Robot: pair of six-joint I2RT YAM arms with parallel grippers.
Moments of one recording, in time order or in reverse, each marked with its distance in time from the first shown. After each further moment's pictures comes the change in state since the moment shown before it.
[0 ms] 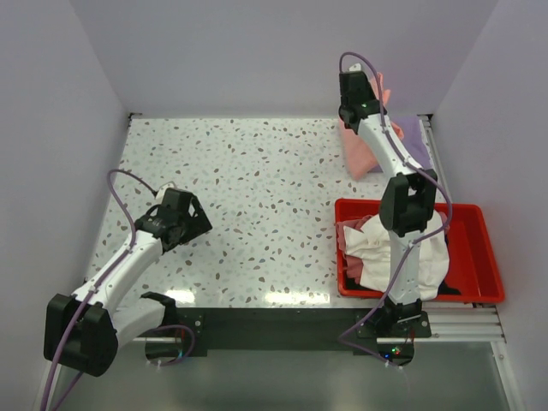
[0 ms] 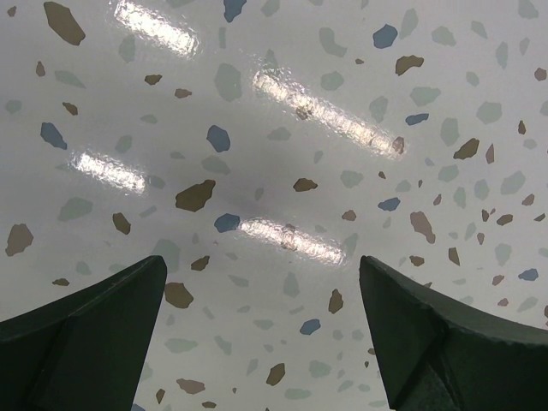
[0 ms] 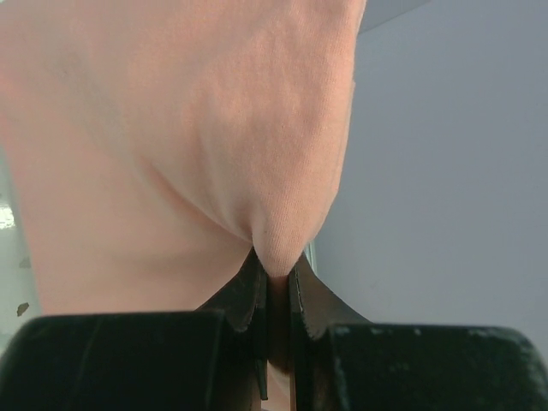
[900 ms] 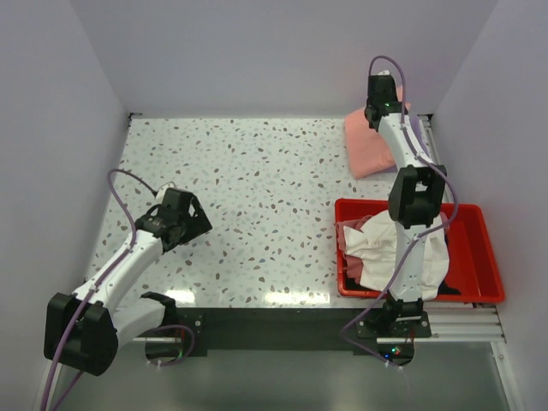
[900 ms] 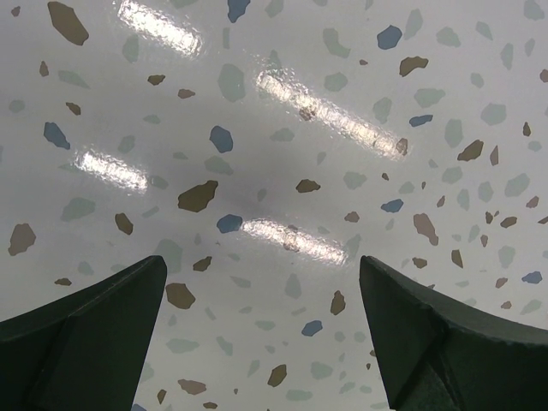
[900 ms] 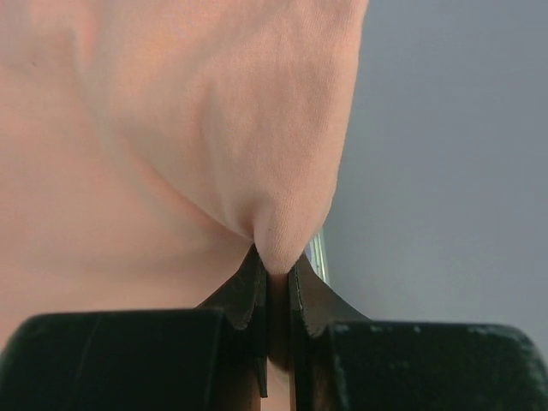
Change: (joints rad) left arm 0.000 0.005 0.000 0.000 -0.005 -0.001; right arm -0.146 0.069 0.031 -0.014 -0.109 0.051
